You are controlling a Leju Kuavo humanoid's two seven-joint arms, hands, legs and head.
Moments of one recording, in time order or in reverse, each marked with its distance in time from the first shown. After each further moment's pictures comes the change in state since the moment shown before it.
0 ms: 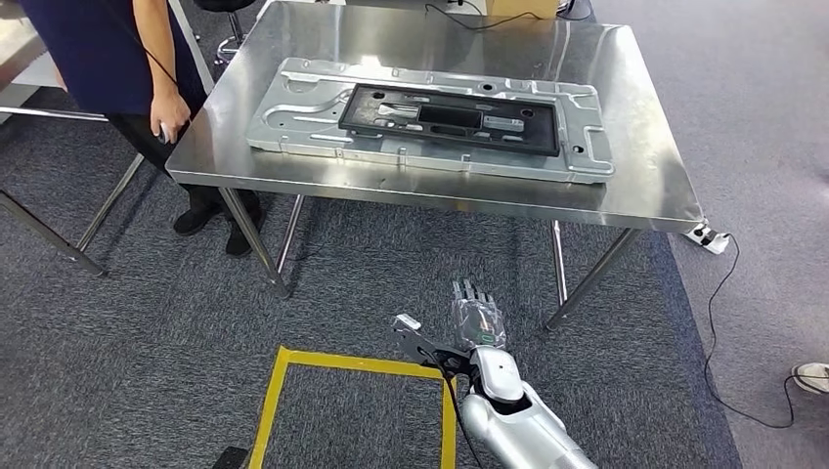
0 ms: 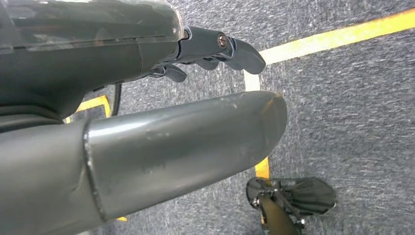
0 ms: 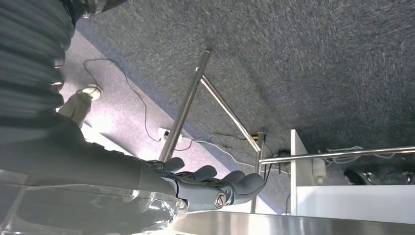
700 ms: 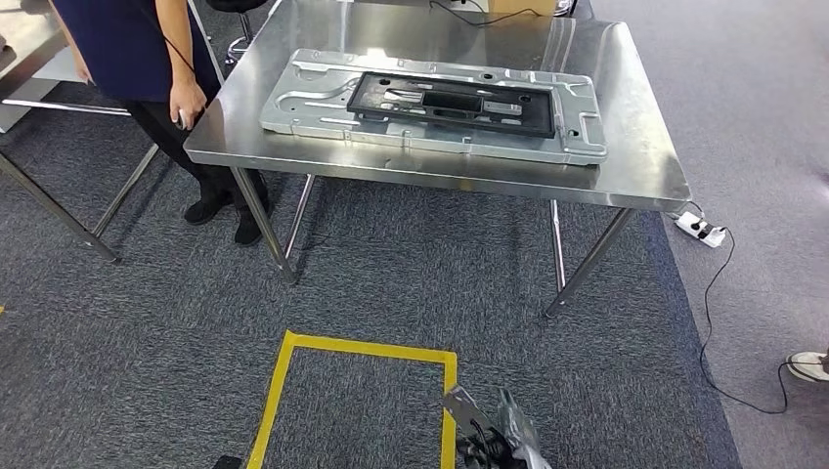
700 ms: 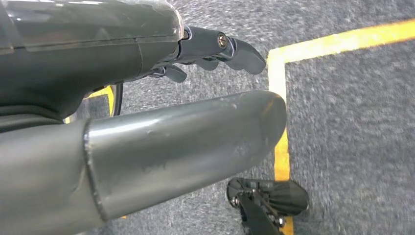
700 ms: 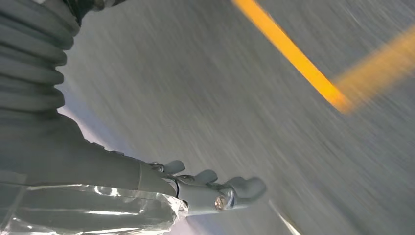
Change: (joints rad) left arm 0.025 0.002 0.037 0.000 0.019 0.040 -0.044; right arm 0.302 0.002 -0.358 0.223 -0.444 0.008 -0.126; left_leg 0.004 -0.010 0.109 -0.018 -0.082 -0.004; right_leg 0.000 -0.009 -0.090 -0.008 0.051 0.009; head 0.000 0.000
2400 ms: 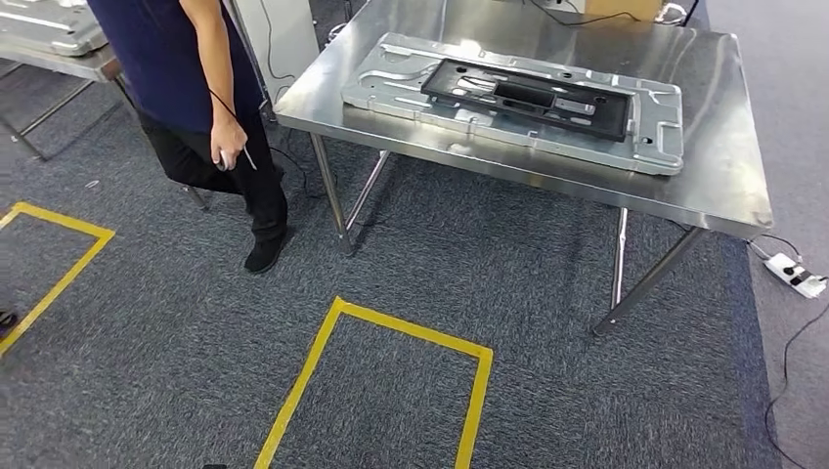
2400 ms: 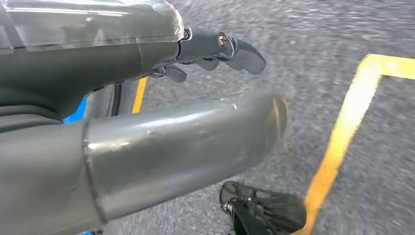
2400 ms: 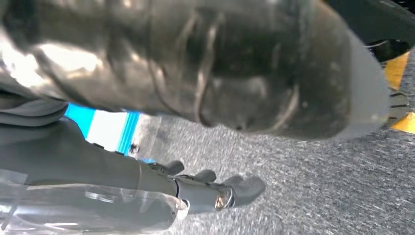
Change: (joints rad) left arm 0.006 -0.005 0.114 0.000 0.018 0.037 0.002; right arm 0.147 0.051 -0.569 0.201 -0.277 0.139 0.070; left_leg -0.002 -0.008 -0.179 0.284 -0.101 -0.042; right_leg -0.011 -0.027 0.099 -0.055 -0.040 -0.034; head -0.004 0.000
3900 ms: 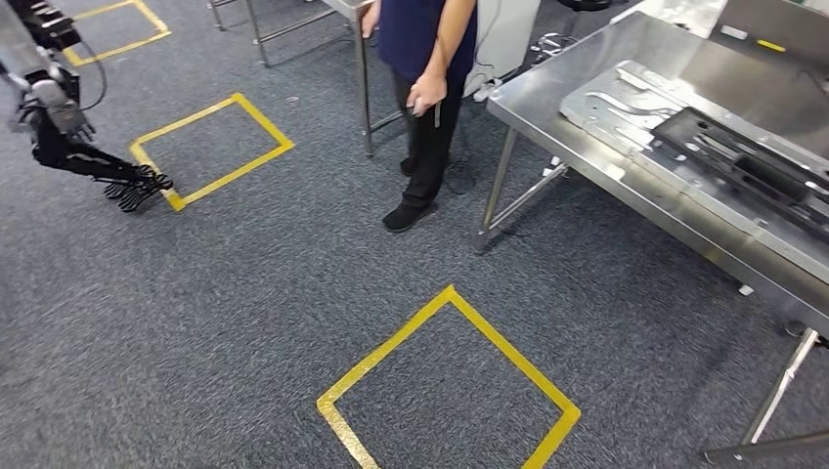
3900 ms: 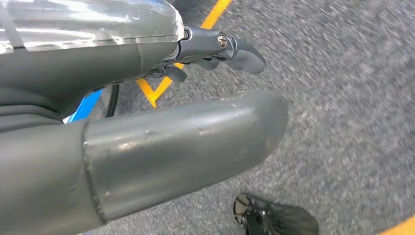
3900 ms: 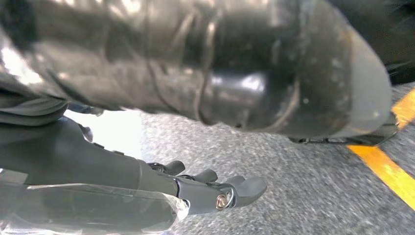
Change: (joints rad) left arm -0.003 0.007 0.007 0.000 -0.017 0.000 0.018; right arm -0.007 -0.002 -0.013 0.003 0.023 0.050 0.018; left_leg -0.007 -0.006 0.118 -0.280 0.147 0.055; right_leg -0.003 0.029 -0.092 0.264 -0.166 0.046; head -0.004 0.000
